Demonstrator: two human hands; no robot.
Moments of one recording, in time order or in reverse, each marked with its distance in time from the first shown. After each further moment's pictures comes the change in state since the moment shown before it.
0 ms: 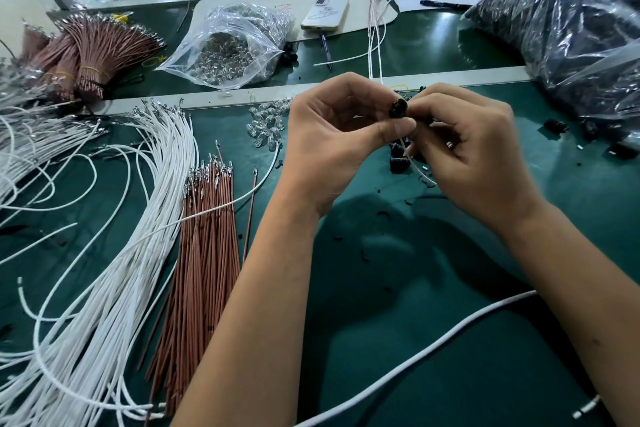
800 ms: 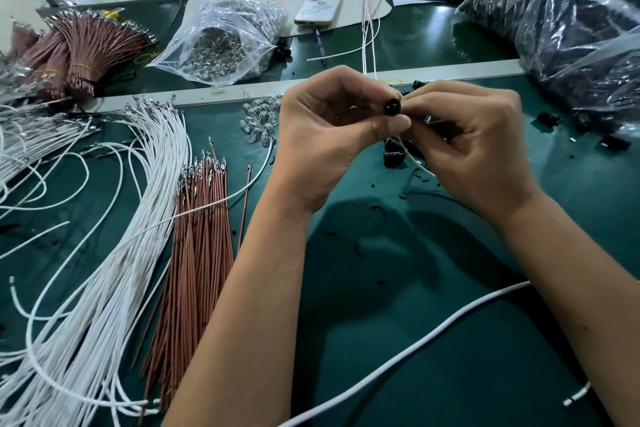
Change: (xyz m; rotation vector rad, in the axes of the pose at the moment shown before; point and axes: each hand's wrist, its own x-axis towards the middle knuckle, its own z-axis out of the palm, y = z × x) left_hand -0.002 0.001 0.001 -0.085 -0.055 0.038; right_hand 0.000 0.000 -0.005 -0.042 0.072 -0.025
